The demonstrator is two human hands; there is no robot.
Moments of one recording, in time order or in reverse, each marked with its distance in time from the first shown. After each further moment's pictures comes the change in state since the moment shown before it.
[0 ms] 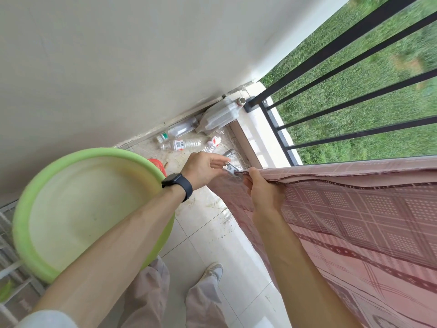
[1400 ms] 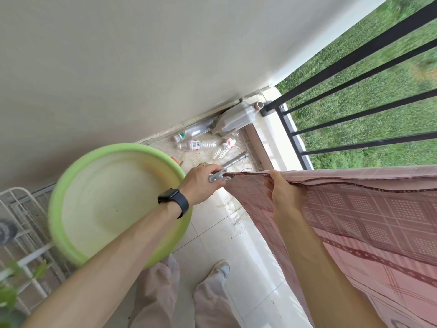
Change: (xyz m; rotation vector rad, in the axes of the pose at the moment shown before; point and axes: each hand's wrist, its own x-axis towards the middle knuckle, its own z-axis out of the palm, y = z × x) left_hand -0.053 -0.032 -0.030 0.196 0.036 -0.047; right_hand -0.006 -0.002 0.002 -0.041 0.034 0.001
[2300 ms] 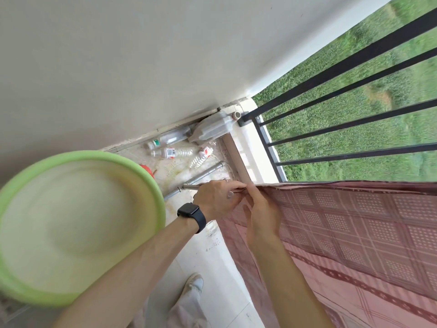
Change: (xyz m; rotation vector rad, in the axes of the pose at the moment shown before) left_hand 0.033 0.050 0.073 0.098 0.110 0.288; right_hand -0.018 0.002 -0.006 0.159 -0.139 -0.031
